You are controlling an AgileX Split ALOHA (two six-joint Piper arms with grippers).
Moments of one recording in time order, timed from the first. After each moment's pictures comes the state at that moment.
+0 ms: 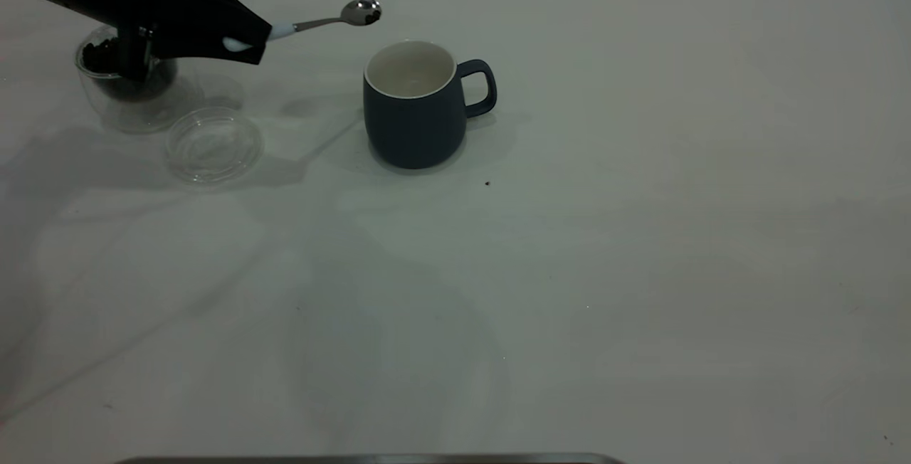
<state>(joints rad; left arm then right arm) 0.10 2.40 -1.50 -1.14 1.16 0.79 0.08 -0.02 -0.51 0.02 1.24 -0.05</state>
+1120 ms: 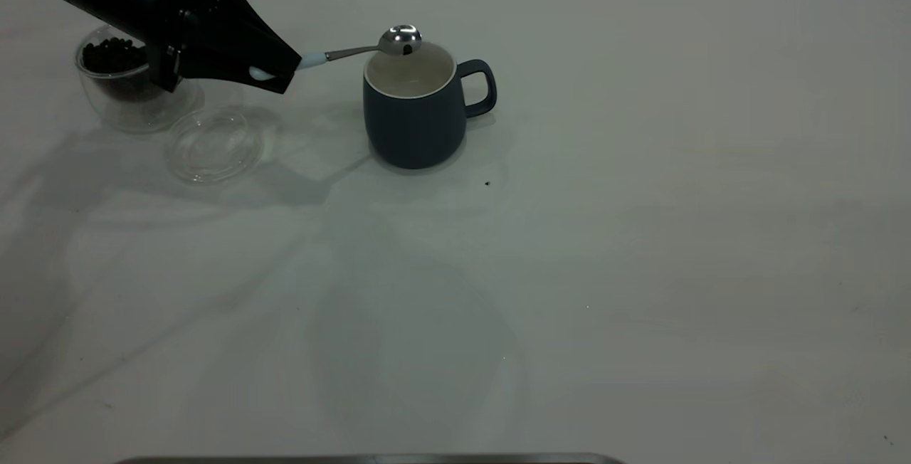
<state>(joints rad) 0.03 2.40 -1.50 -1.06 1.16 0.88 0.08 -0.02 -0.51 0.02 1.24 -0.05</state>
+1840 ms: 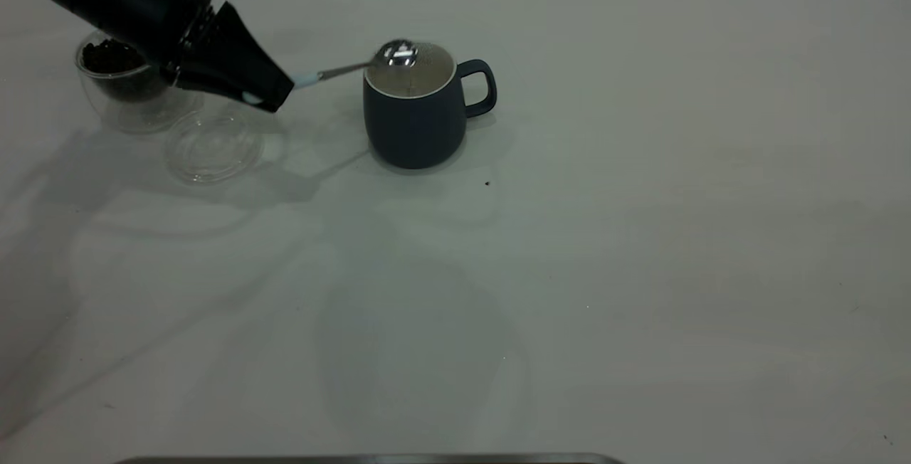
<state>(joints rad) 0.02 2.40 -1.50 -0.96 1.03 1.11 0.08 -0.02 -0.51 0.02 1.24 -0.05</state>
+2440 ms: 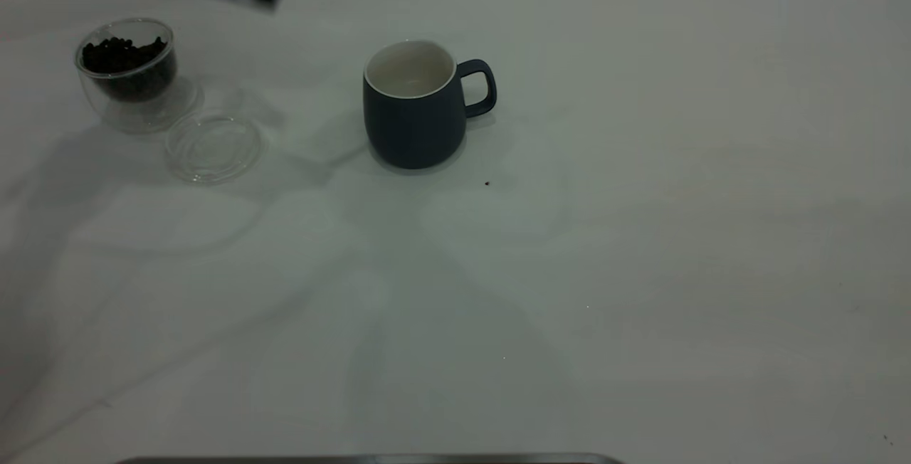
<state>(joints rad) 0.02 2.18 -1.49 -1.06 1.15 1.06 0.08 -0.02 -0.51 0.02 1.24 -0.05</state>
